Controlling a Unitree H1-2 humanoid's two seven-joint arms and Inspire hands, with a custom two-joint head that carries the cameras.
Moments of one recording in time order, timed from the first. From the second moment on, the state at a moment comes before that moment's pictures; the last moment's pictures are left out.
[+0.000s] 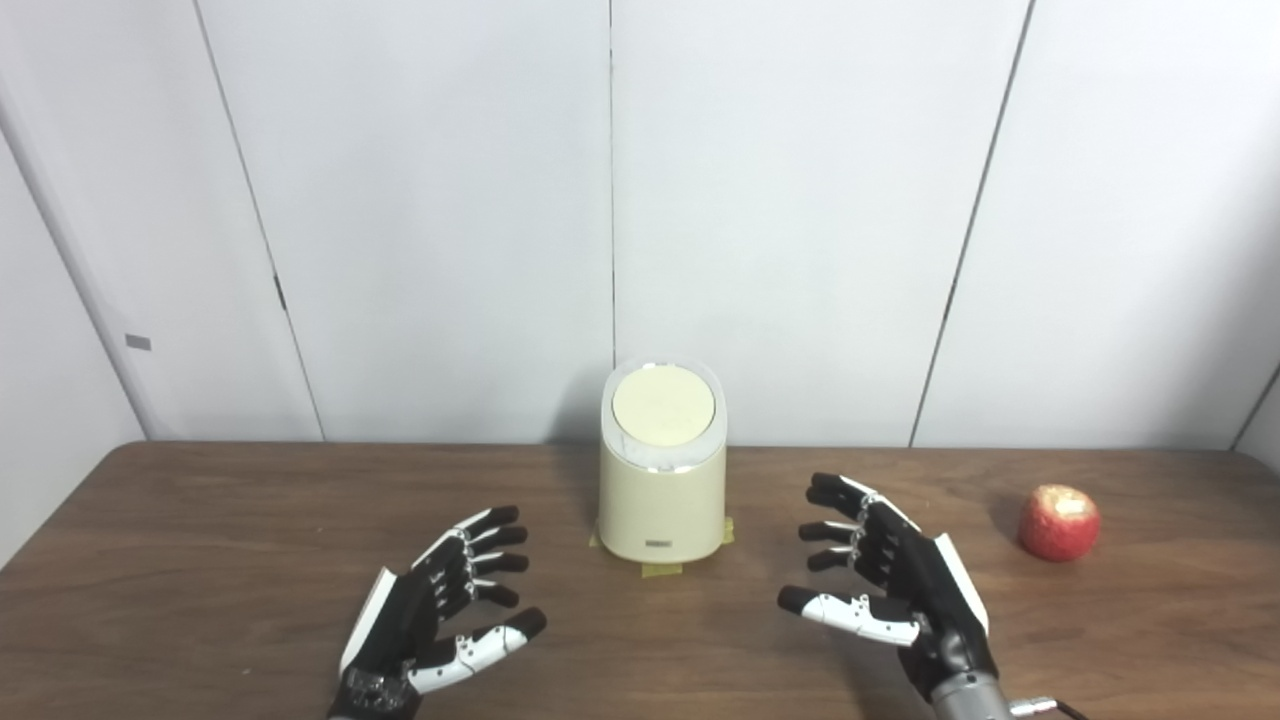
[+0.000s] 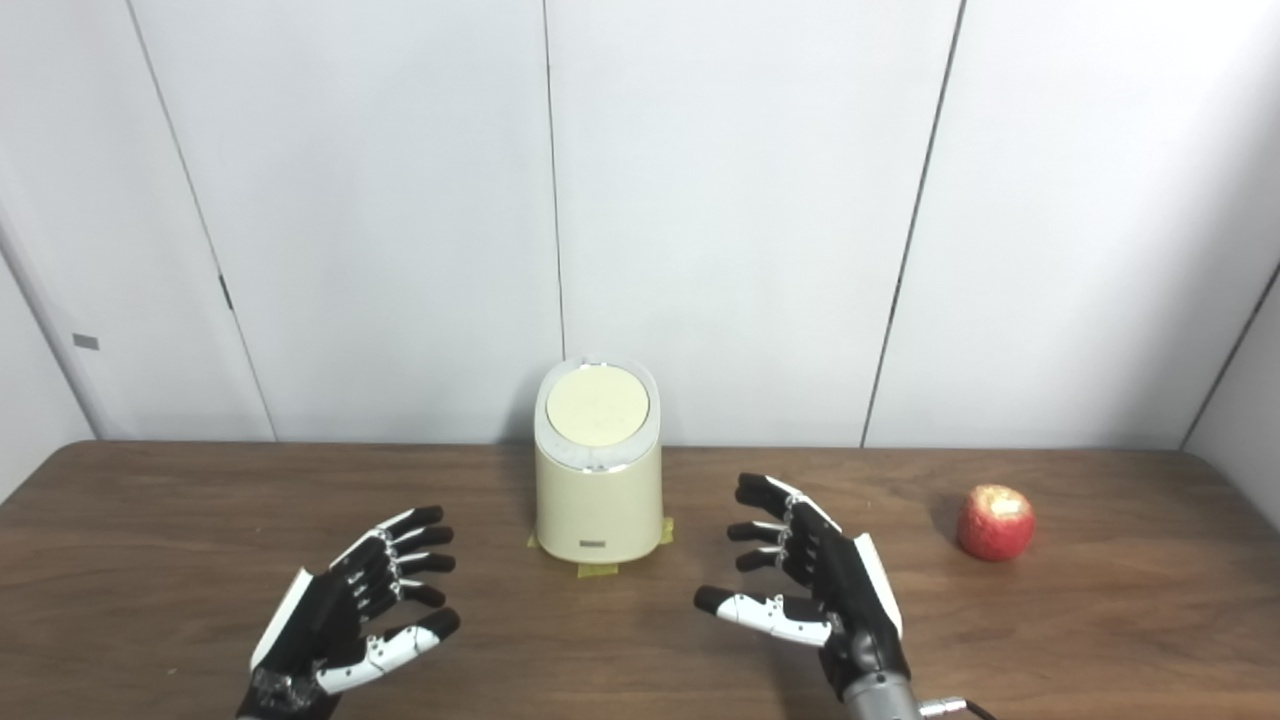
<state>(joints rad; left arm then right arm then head) -0.08 0.17 0.02 -0.04 -0.05 -0.14 -0.16 -0.17 -0.05 -0.01 -0.04 -0.05 0.01 0.03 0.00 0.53</state>
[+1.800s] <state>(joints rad) -0.61 0.13 -0.03 0.07 0.19 0.22 -0.01 -0.21 -0.04 -0.01 0.04 -0.02 -0.02 0.03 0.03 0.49</state>
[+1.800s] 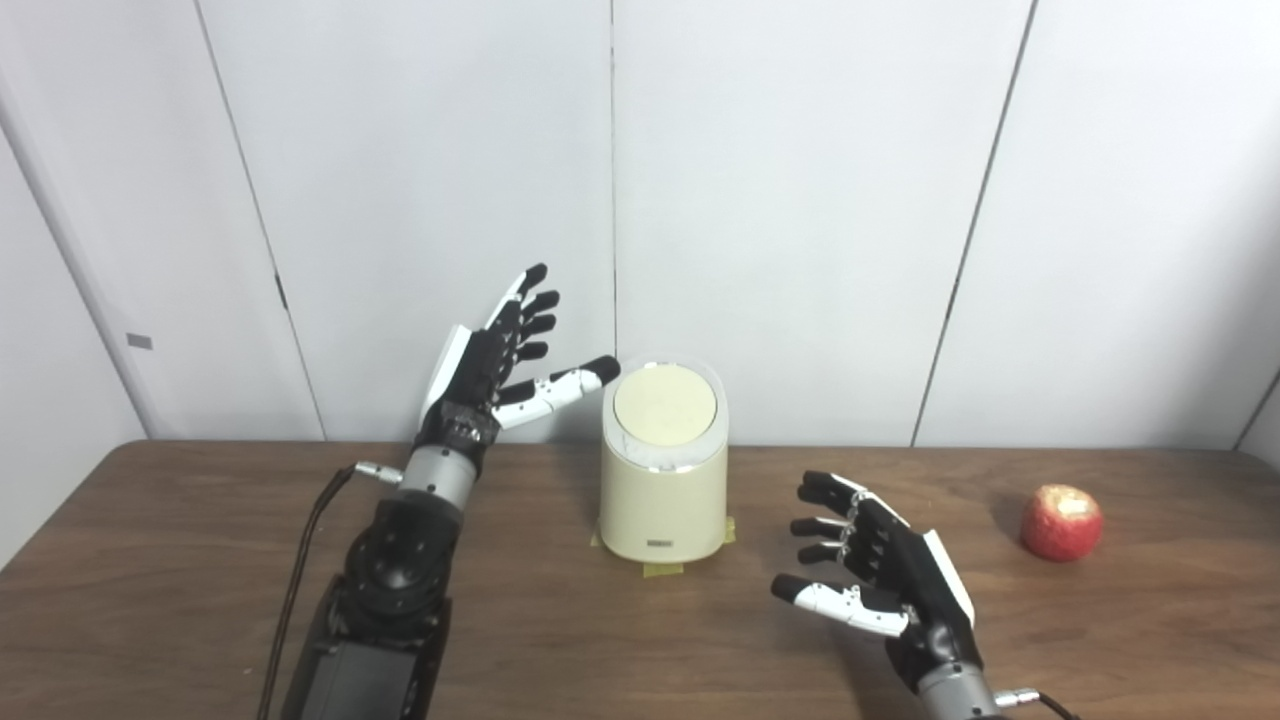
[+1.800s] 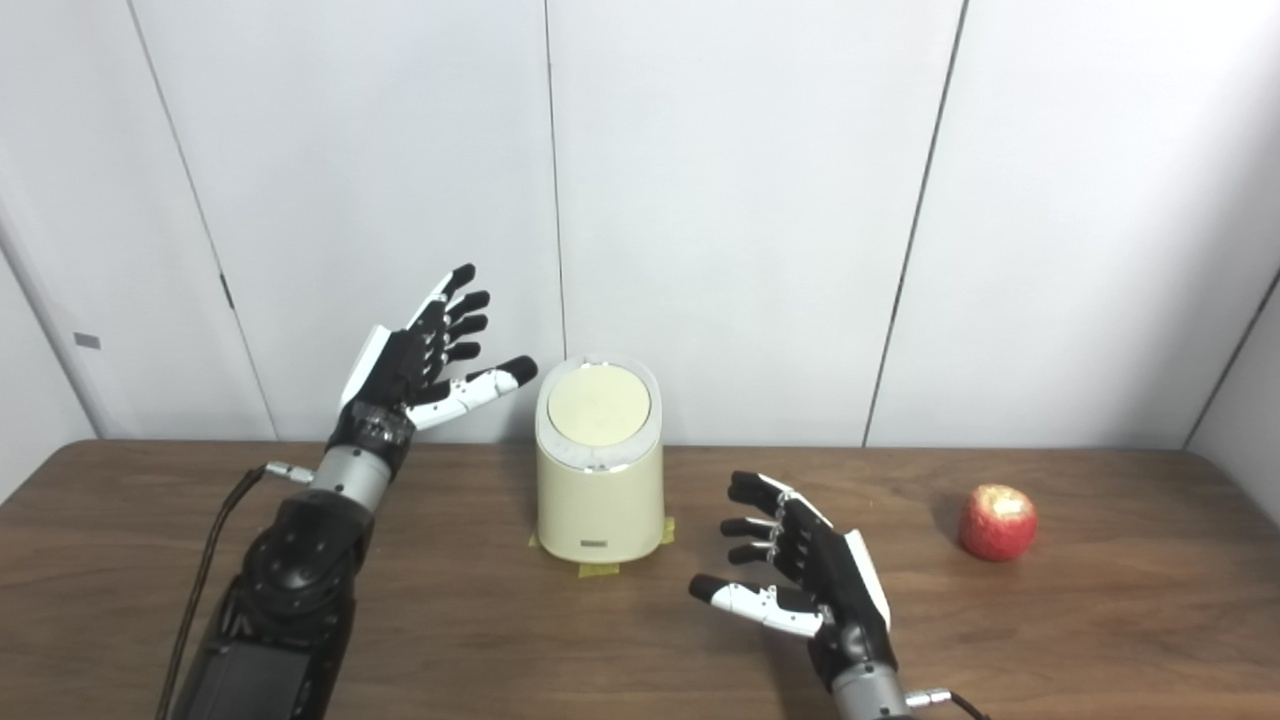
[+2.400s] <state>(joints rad) -0.67 0.08 -0.12 0.24 0.33 0.21 0.05 -0.21 -0.03 -0.01 0.03 -0.03 -0.01 0.02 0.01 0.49</state>
